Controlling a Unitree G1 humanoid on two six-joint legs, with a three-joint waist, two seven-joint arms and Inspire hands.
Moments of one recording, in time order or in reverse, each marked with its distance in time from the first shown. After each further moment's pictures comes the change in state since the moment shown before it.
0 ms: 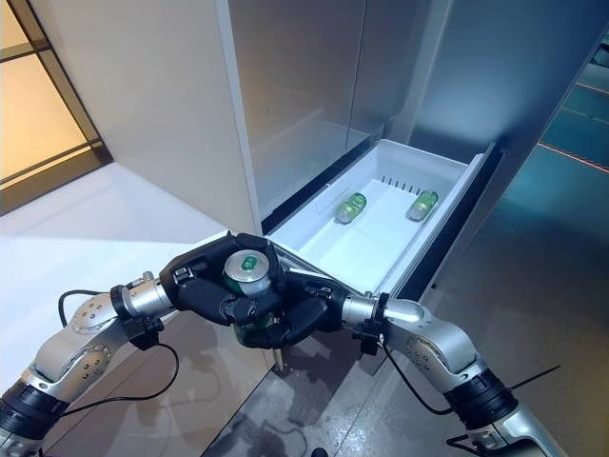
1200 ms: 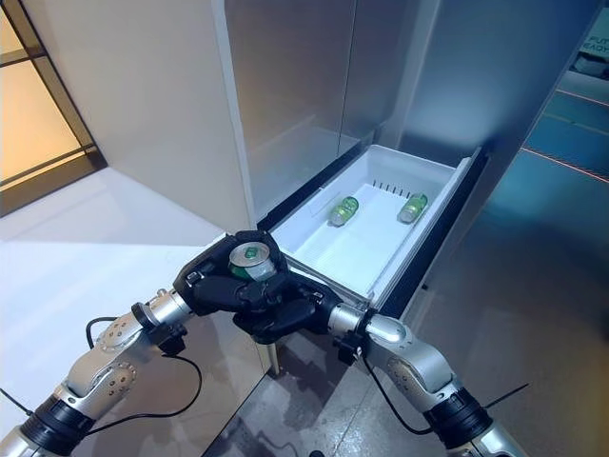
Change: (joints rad) left arm 0.054 -0.159 -0.028 0.030 -0.027 -0.070 0.235; right arm 0.081 0.101 0.023 -0.019 -0.127 -0.168 -0.215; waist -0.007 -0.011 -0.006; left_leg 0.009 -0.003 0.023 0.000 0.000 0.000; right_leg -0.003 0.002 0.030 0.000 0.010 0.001
